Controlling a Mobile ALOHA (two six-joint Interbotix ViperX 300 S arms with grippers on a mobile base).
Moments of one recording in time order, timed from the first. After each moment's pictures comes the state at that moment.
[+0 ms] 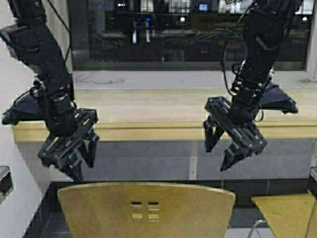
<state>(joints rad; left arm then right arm) -0.53 0.35 0.90 -1.26 -0.11 -0.45 0.48 0.38 0.80 0.87 -0.02 0.66</state>
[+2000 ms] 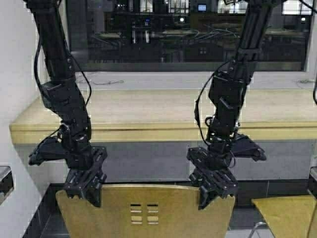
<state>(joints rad) -0.43 0.82 0.51 -1.23 -0.02 -0.47 0.47 0.86 0.42 0.89 0.07 0.65</state>
